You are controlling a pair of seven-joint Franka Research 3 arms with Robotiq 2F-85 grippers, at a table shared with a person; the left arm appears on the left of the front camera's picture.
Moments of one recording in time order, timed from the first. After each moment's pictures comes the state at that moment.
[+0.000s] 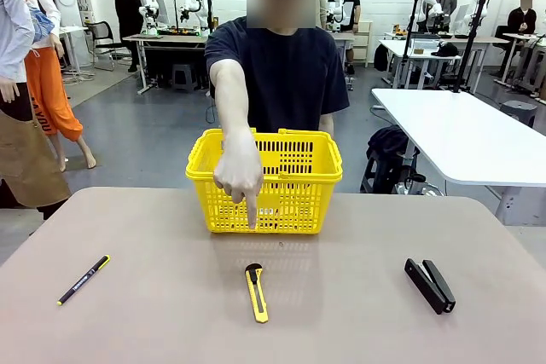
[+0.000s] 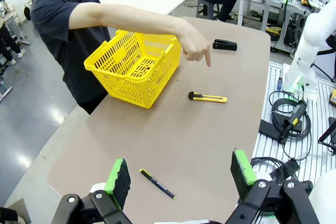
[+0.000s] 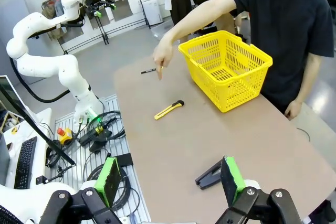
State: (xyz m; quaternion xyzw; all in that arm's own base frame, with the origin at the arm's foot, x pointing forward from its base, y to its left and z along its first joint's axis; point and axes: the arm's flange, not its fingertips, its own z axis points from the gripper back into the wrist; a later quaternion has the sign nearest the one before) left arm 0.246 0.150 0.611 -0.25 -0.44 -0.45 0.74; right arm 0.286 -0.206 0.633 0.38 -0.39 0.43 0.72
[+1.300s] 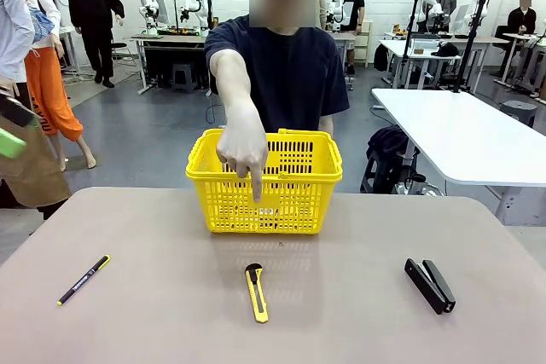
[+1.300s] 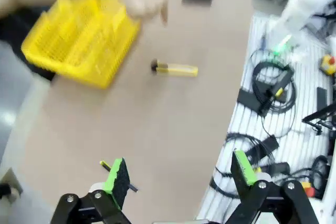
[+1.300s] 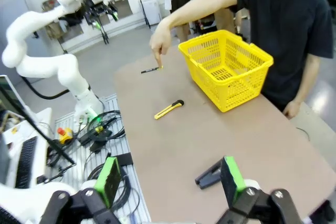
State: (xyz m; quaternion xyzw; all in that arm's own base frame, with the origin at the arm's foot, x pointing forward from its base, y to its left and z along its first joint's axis) left arm 0.262 -0.055 0.626 -0.17 -0.25 -0.51 0.81; right arm 0.286 -0.205 0.633 0.38 -0.39 0.43 0.72
